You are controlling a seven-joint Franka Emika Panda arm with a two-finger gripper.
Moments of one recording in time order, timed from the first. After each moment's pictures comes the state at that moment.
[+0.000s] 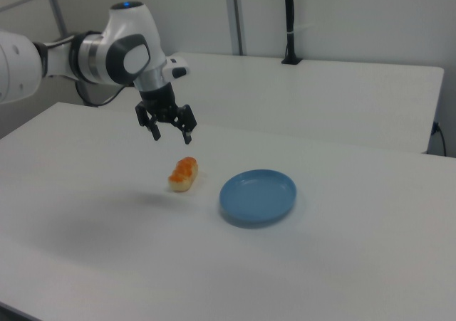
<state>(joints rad) 0.16 0.30 -0.14 -1.61 0.00 2.02 -0.07</state>
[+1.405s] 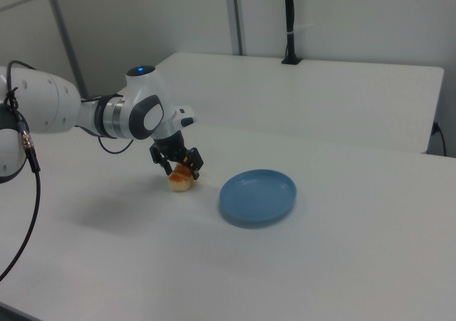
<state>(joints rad) 0.19 0.58 -0.12 -1.61 0.00 2.33 0.02</state>
